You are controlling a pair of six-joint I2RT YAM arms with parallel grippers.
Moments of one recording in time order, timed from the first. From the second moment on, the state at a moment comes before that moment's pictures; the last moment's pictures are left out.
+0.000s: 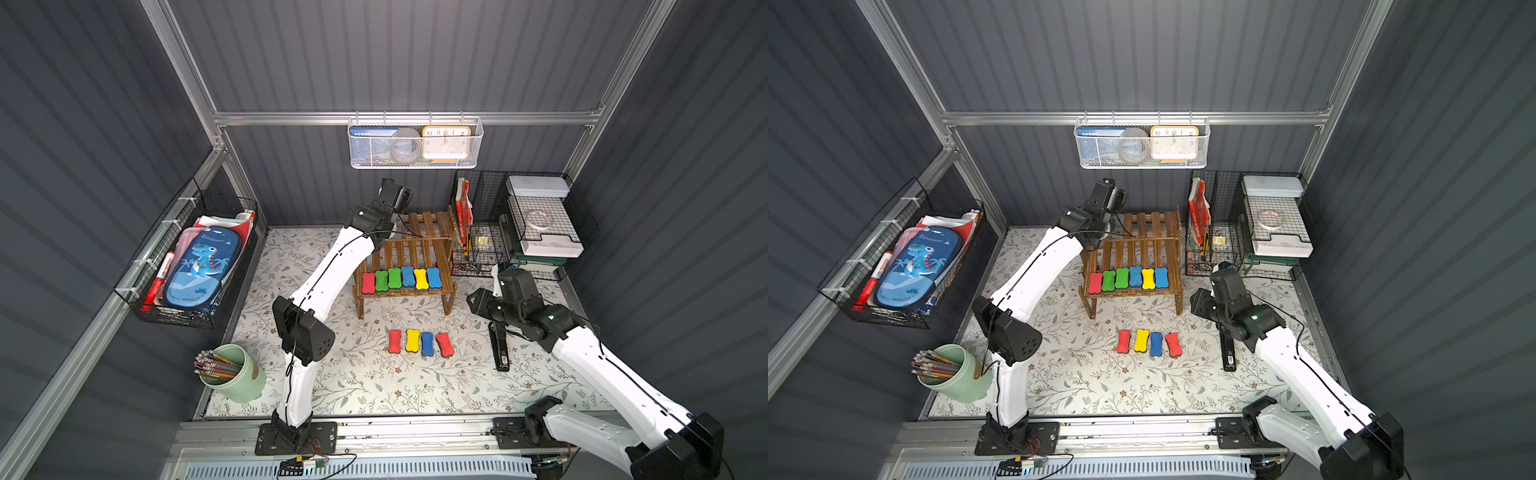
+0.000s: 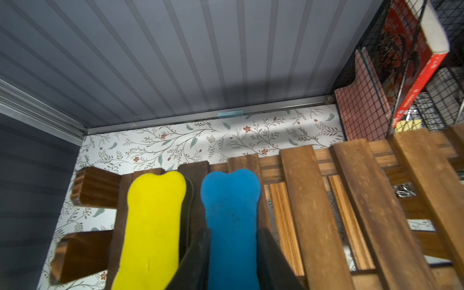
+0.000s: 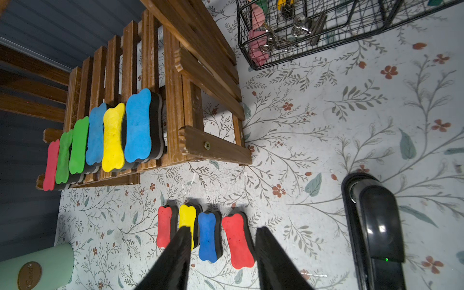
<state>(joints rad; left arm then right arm) -0.63 2.07 2.32 -1.01 -0.43 -0.25 0.42 1.04 0.88 -0.60 -0.01 0.68</state>
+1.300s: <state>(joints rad) -0.89 1.46 0.90 -0.67 -0.36 -0.75 0.41 1.04 0.88 -0.56 -0.02 0.69</state>
